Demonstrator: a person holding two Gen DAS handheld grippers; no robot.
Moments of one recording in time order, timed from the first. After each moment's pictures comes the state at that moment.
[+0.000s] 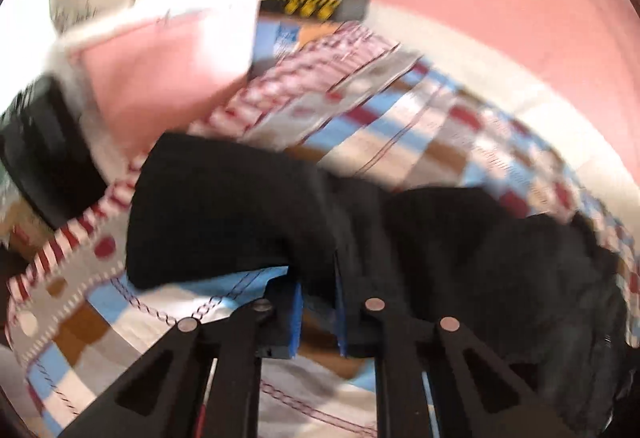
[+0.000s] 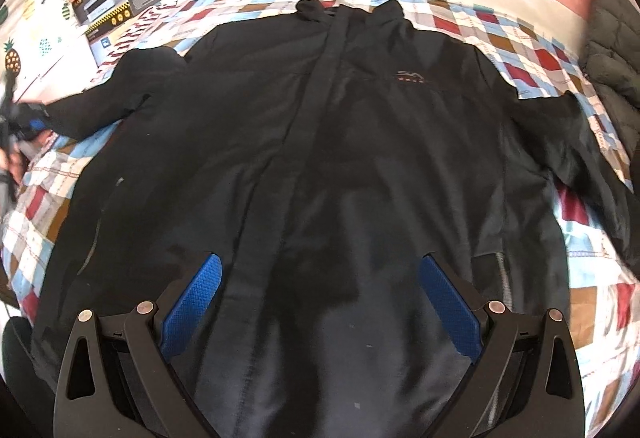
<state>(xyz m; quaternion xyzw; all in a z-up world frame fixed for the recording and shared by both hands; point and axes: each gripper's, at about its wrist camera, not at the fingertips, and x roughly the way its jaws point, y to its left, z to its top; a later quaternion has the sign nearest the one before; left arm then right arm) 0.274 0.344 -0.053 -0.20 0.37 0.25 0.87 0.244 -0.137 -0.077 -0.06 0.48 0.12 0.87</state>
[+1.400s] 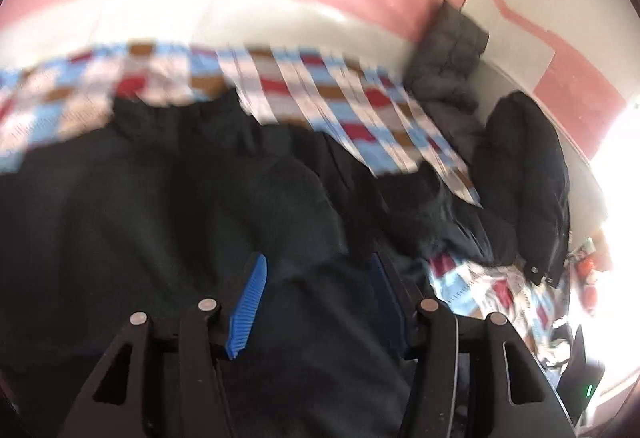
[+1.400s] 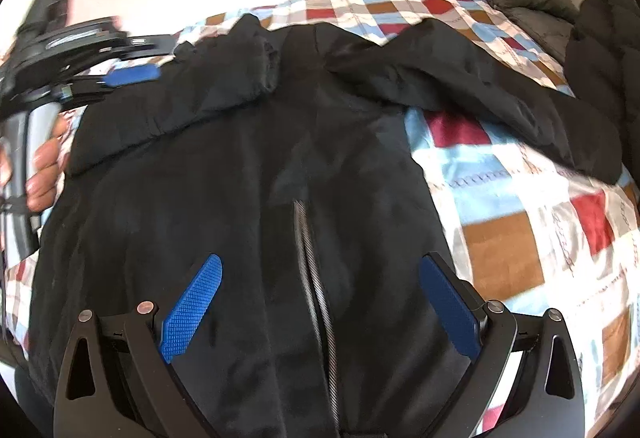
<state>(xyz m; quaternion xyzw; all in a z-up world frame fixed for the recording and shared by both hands) 0.367 -0.055 -0.016 -0.09 0.40 -0.25 0.88 0.225 -0.281 -0.075 0.05 0.46 0.03 0.88</state>
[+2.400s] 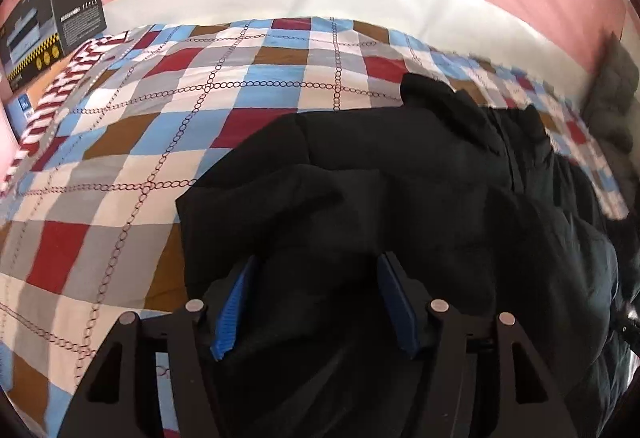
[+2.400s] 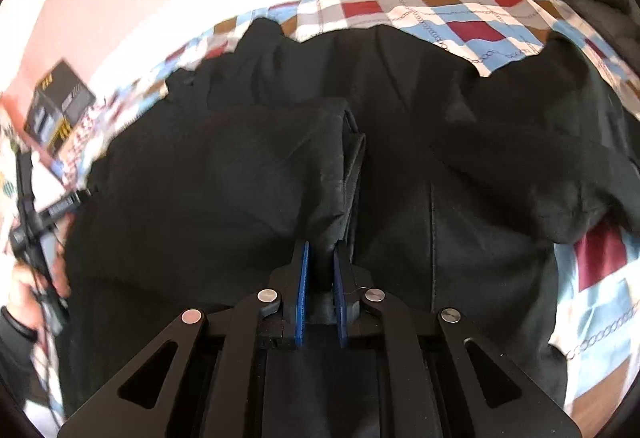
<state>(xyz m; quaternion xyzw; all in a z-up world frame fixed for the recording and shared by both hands) 0.450 0.131 -0.103 -0.06 0.44 0.01 0.90 0.387 -0.241 -0.109 0.10 0.48 0.08 0.87</state>
